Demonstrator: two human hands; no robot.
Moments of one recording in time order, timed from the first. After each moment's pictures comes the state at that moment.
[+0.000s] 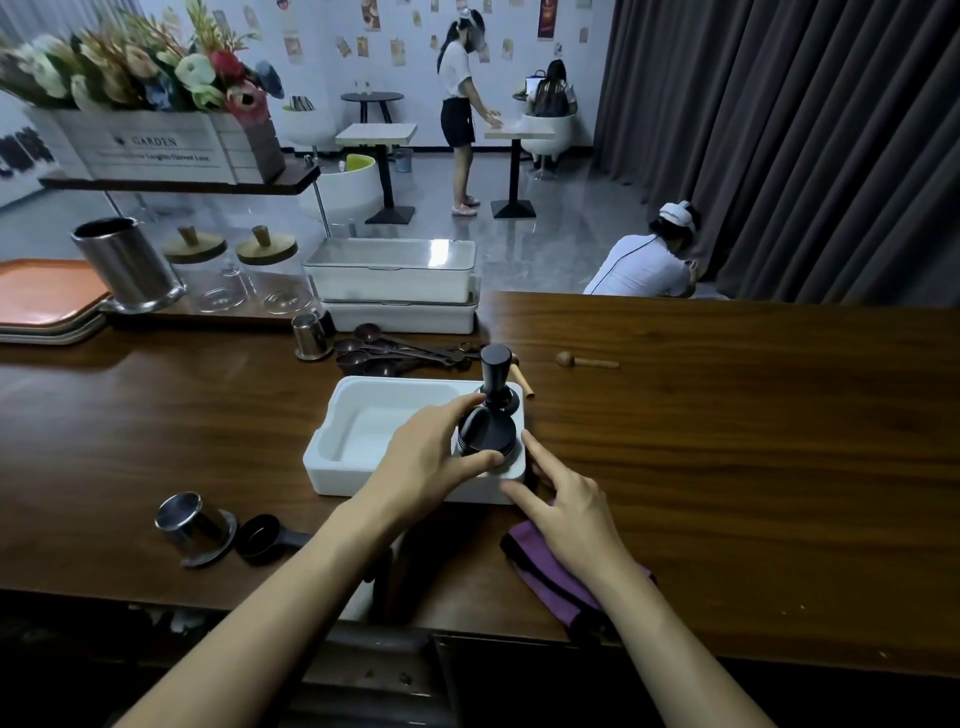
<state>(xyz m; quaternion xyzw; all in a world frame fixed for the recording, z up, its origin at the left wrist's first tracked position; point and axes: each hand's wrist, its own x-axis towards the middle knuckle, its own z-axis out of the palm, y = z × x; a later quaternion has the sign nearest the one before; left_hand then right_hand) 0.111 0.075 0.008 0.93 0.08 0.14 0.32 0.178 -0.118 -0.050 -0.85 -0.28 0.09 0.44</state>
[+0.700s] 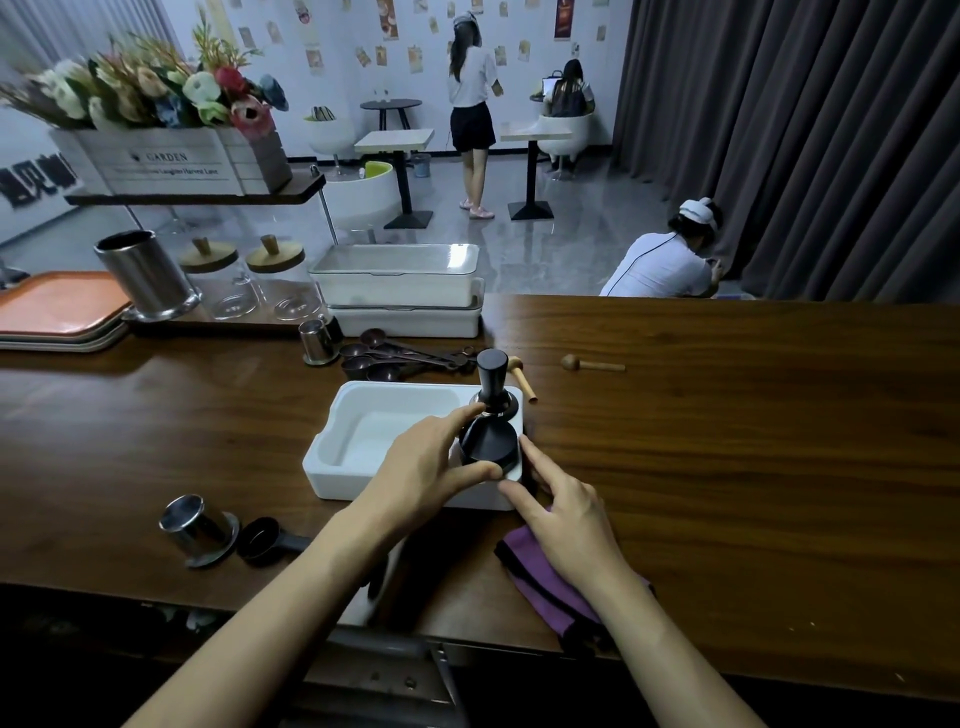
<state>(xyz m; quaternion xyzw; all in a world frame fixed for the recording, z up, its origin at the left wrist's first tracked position) 0.110 0.068 0.009 0.94 0.07 0.13 0.30 0.181 -0.119 -0.052 -0.82 -0.29 0.10 0.48</state>
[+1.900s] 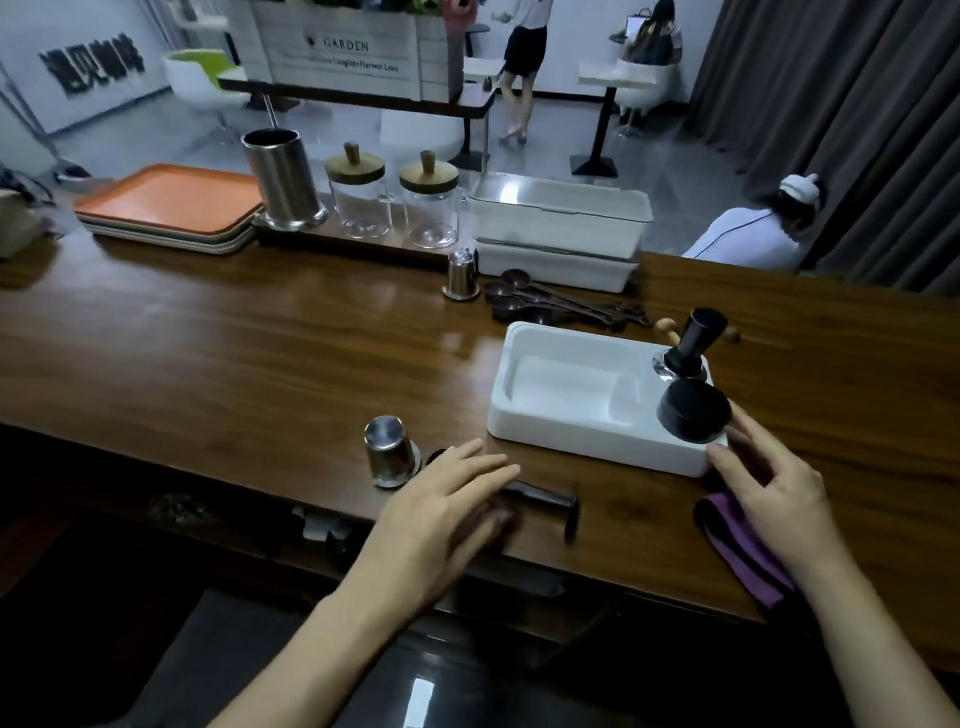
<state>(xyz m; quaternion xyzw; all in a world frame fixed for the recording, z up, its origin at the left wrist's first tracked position) -0.081 0.178 -0.051 0.94 0.01 0.23 0.24 0.150 -0.102 -0.027 -0.88 -0.19 0.05 0.43</state>
